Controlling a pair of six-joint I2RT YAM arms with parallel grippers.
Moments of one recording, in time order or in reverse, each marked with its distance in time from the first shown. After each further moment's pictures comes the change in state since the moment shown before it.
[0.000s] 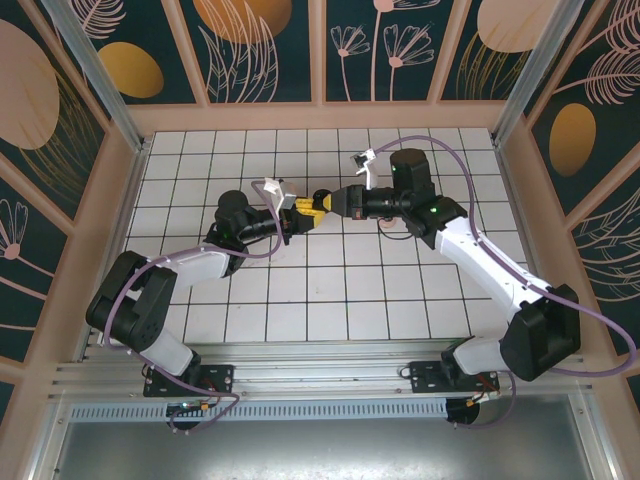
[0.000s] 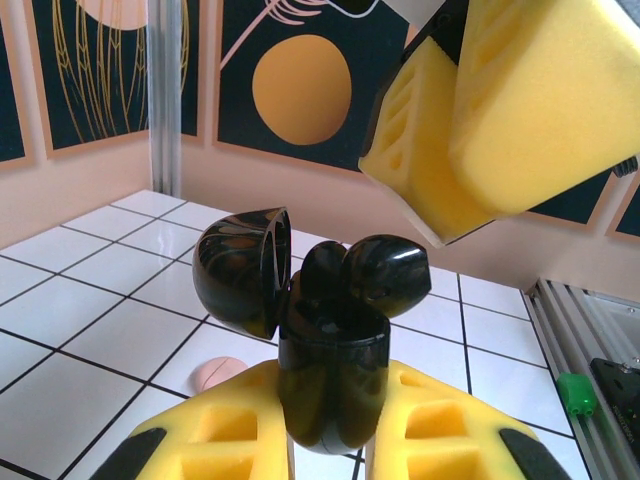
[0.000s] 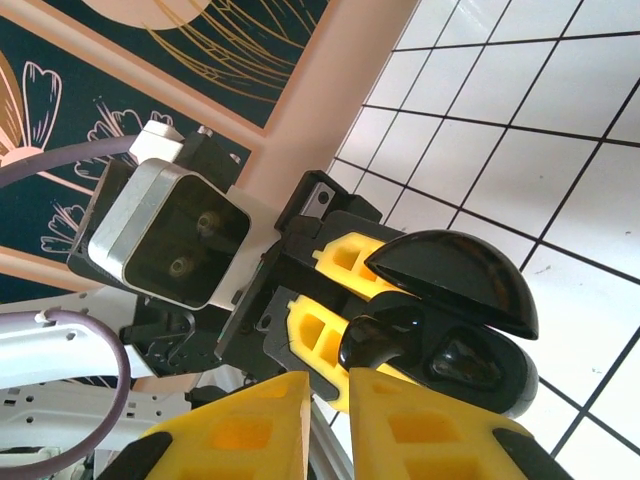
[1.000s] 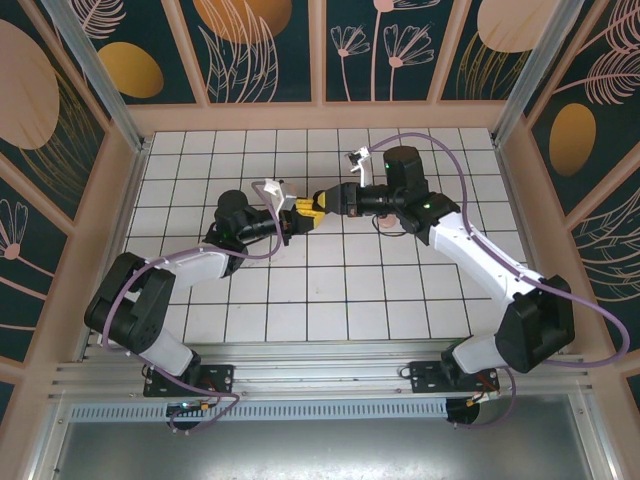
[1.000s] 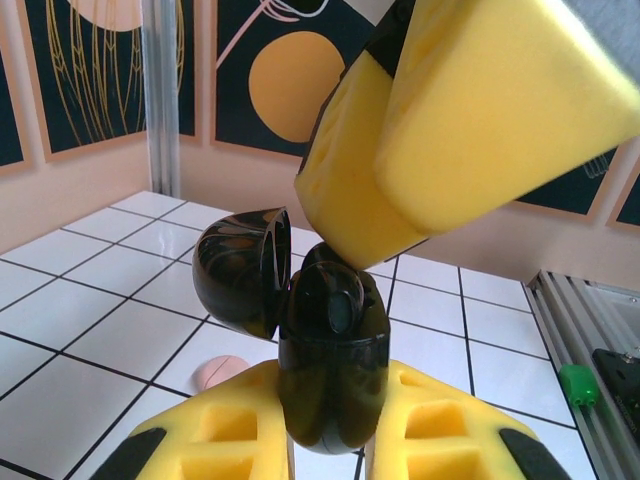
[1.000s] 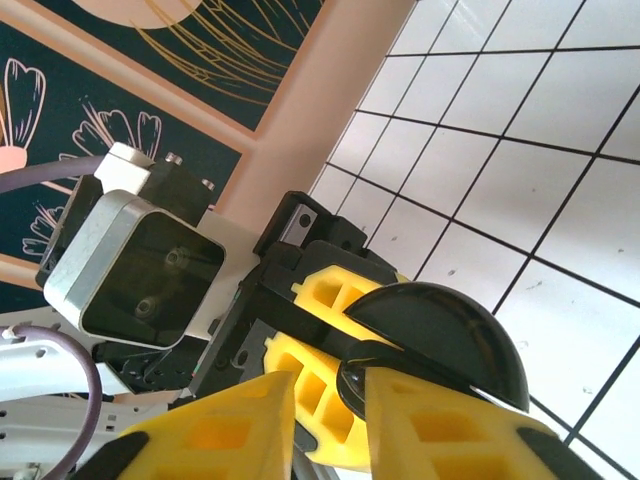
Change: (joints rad) left arm 0.000 -0.013 0.000 -0.027 0.007 0.035; right arm 0.015 0.044 0.030 0.014 0.027 -0.024
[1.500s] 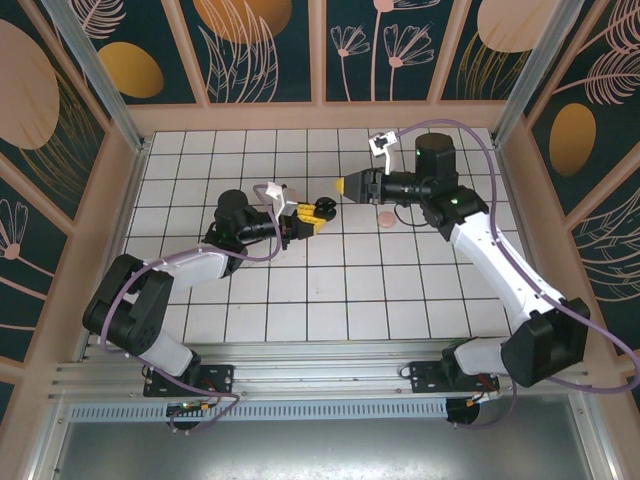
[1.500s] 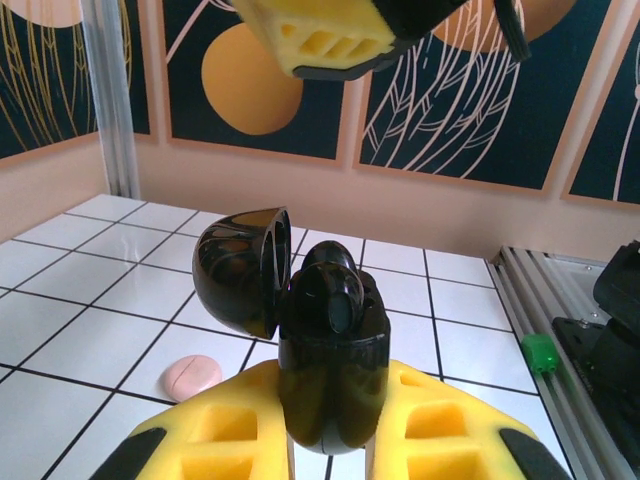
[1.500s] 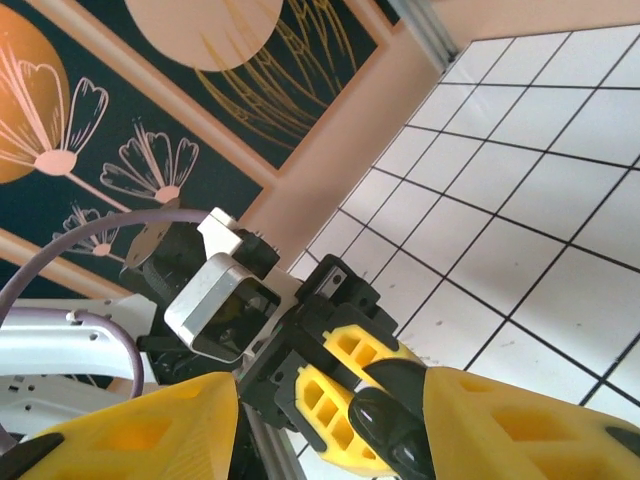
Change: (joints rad) left arm -0.002 -0.014 0.001 -0.034 0.092 0.051; right arm -0.122 -0.063 0.067 -0.057 -0.116 -0.131
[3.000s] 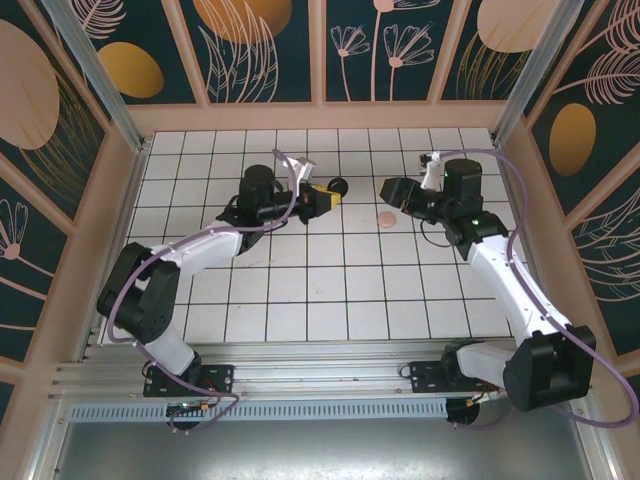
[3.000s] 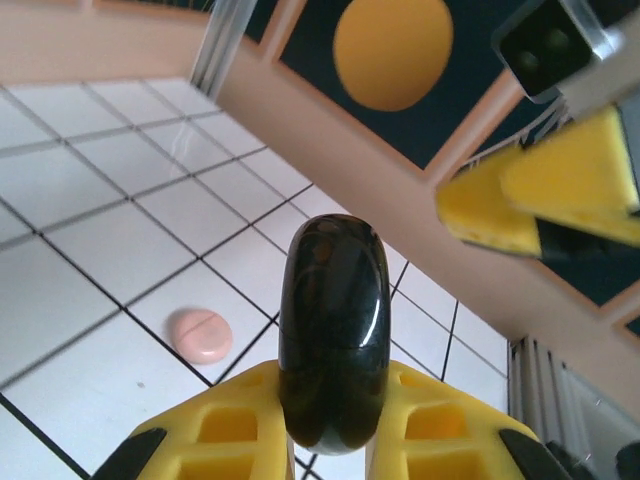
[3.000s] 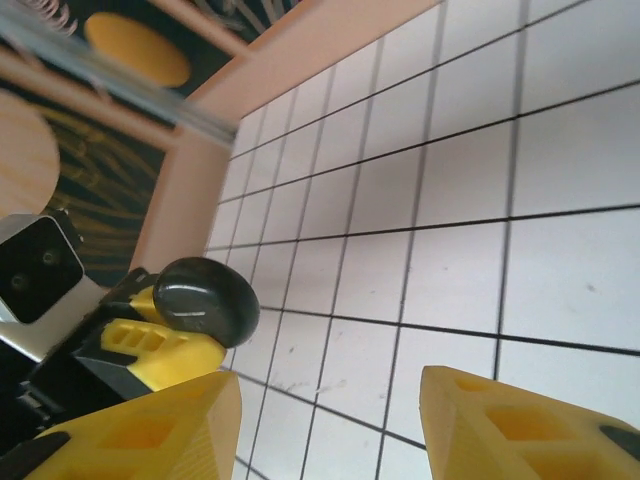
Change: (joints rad) left arm -0.078 0.121 0.321 -0.427 -0.296 -0.355; right arm -0.192 -0.172 -0.279 -0.005 0.315 0.209
